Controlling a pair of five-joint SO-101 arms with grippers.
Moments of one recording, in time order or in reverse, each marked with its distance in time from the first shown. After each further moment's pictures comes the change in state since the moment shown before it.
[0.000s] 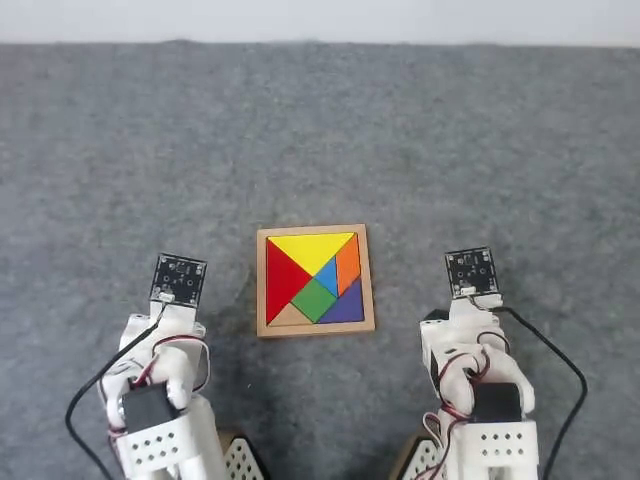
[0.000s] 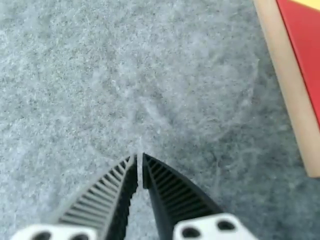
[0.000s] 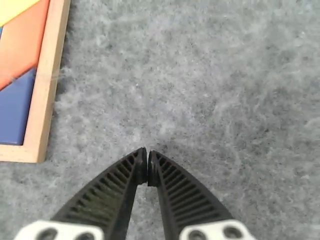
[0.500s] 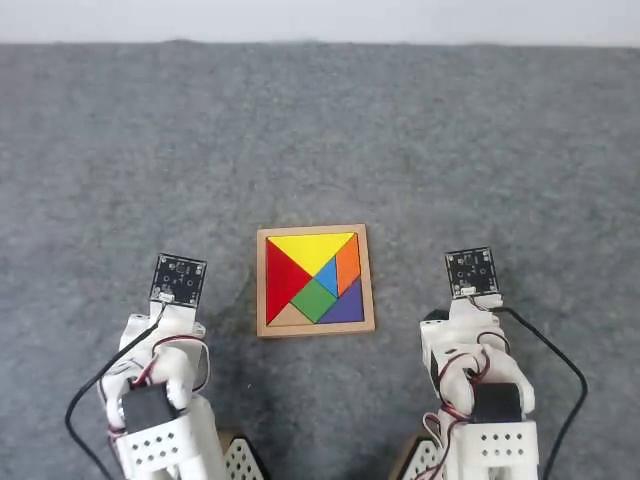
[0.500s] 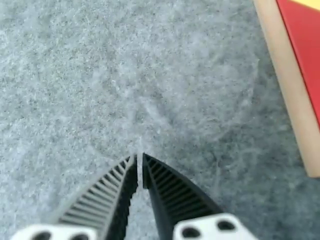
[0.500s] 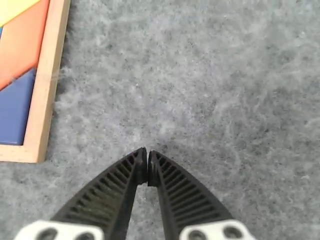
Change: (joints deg) left arm 0.0 0.0 0.0 0.0 0.0; right arm 0.0 0.0 0.0 0.0 0.0
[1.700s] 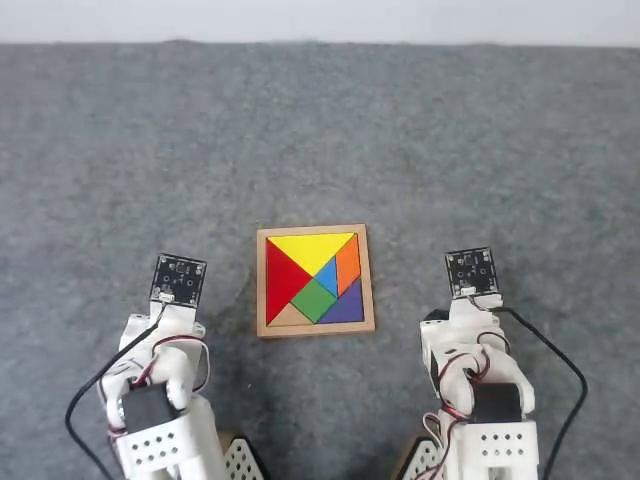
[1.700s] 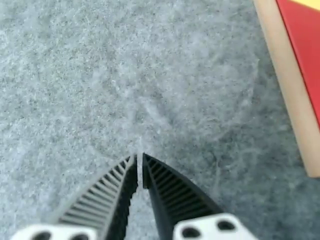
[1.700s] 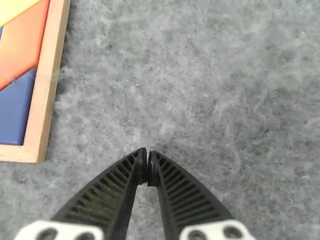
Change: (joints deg) left arm 1.5 0.0 0.0 0.0 0.2; right arm 0.0 0.0 0.0 0.0 0.0
